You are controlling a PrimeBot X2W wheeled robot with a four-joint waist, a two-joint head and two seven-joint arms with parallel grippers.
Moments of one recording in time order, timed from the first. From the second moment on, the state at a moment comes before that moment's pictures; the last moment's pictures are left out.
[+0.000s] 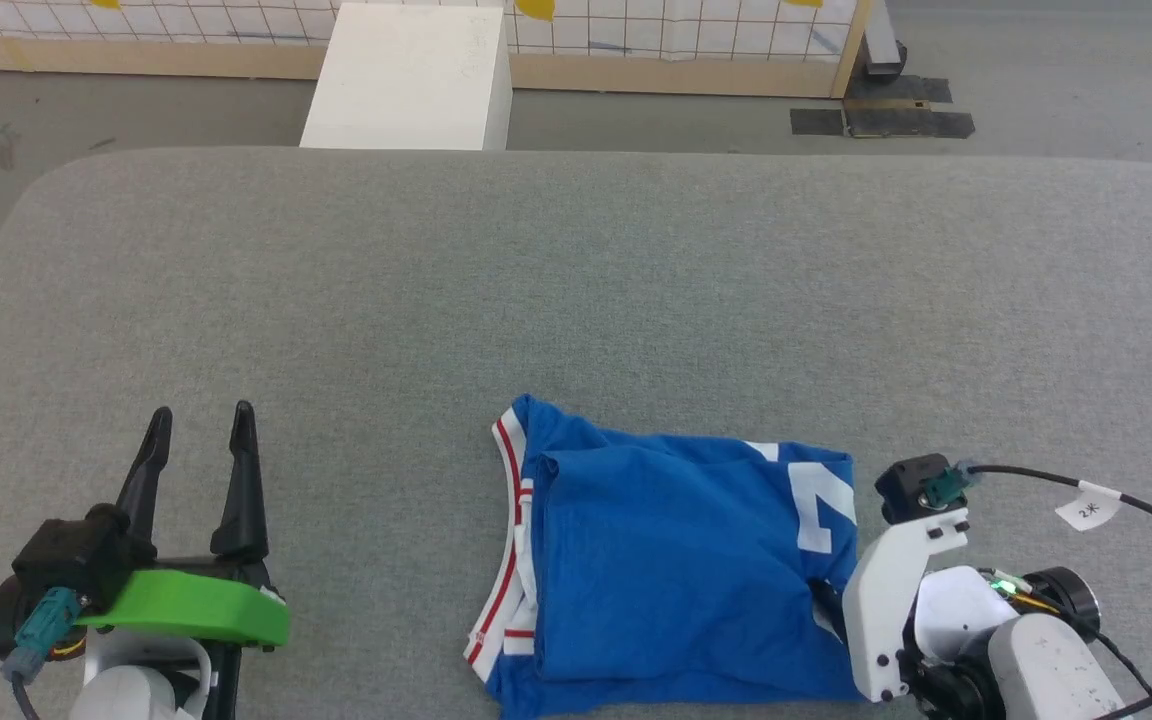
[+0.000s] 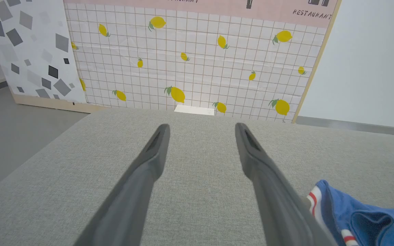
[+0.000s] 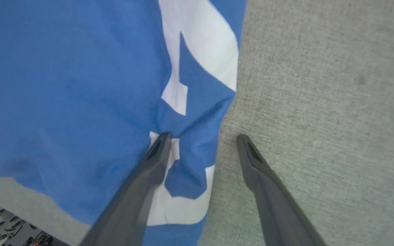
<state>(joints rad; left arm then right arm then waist) -0.06 0.19 0.06 0.09 -0.28 -0.11 -0.26 -0.14 -0.09 0.12 0.22 0.18 0.13 0.75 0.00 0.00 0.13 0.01</state>
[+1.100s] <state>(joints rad) -0.05 0.34 0.28 -0.32 -0.29 -0.07 -0.12 -0.62 -0.49 -0.01 0.44 0.23 0.13 0.61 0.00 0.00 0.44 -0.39</state>
